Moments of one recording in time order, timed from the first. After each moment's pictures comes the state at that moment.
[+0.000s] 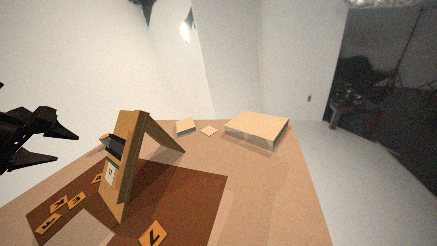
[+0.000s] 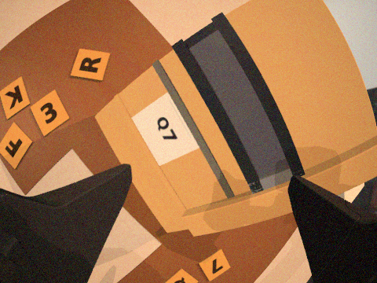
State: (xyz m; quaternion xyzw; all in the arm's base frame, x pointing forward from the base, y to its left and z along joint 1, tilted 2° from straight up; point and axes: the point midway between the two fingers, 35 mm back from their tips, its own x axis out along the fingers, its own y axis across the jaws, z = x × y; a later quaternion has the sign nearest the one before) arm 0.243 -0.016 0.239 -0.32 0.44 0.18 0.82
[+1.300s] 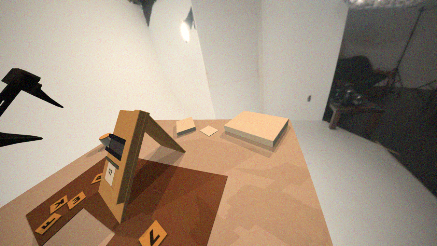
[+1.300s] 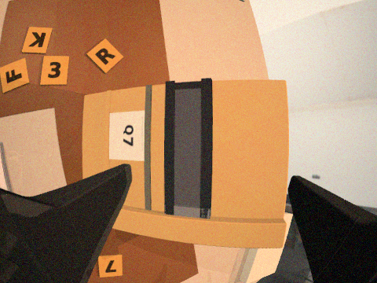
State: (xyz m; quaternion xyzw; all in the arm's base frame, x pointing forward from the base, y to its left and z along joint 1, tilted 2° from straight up) arm 0.257 -0.025 0.315 -0.50 0.29 0.32 0.75
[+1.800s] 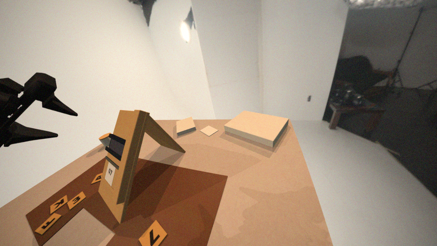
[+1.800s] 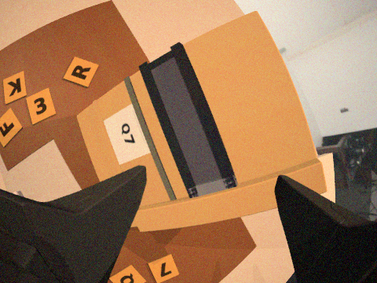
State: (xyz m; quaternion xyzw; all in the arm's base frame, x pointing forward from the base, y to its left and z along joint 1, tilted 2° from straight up) arm 0.268 -0.057 0.299 -0.36 0.38 0.23 0.82
